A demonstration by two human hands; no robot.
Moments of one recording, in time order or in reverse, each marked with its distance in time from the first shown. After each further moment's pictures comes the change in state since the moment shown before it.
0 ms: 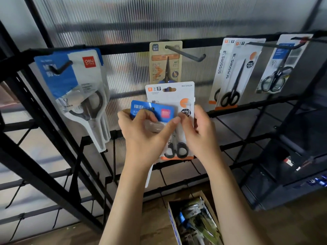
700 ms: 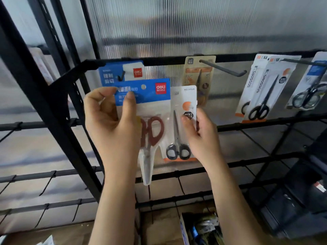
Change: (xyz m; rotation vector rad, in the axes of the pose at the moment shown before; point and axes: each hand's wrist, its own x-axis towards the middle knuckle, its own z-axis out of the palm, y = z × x) left_hand 0.014 0.034 -0.092 -0.534 0.397 0.191; right_hand 0.010 -0.032 0.055 0.078 -0.092 -0.039
